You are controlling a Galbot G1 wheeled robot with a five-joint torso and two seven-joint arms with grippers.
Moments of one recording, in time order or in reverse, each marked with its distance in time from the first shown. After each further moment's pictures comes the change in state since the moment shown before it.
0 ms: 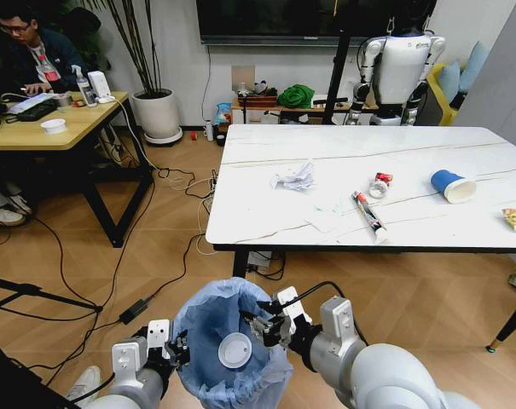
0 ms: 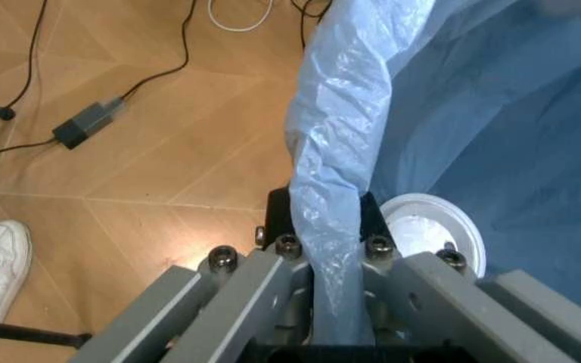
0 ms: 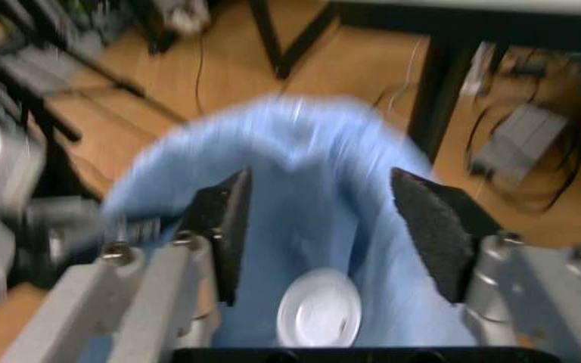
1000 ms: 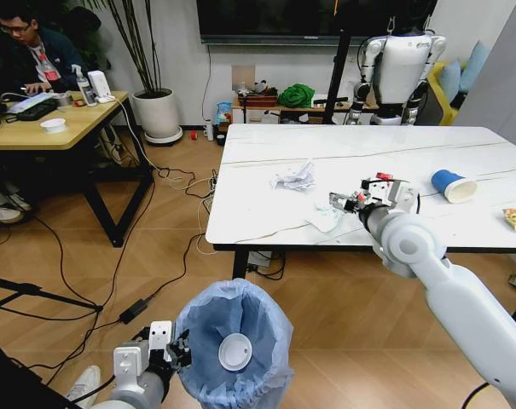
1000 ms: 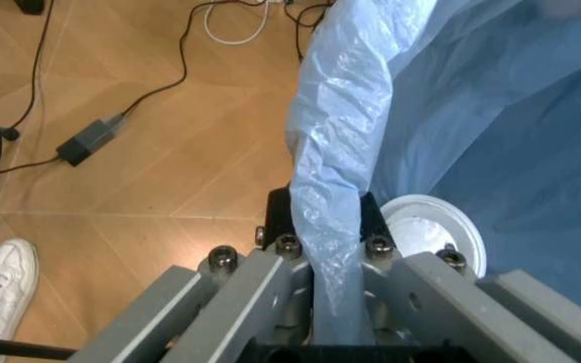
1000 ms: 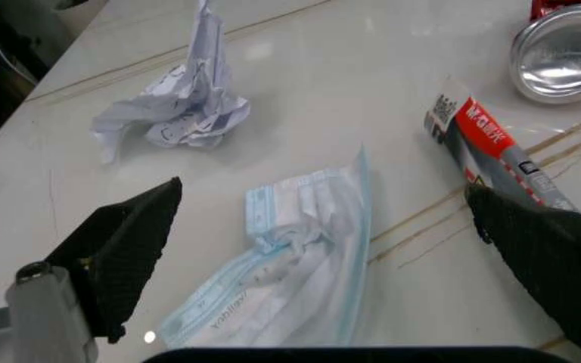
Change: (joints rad) left arm 0.025 -0.007 -0.004 -0.018 0.085 0.000 0.063; right arm 0.440 0.014 0.243 -0.505 0.286 0.110 0.280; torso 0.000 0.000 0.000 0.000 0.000
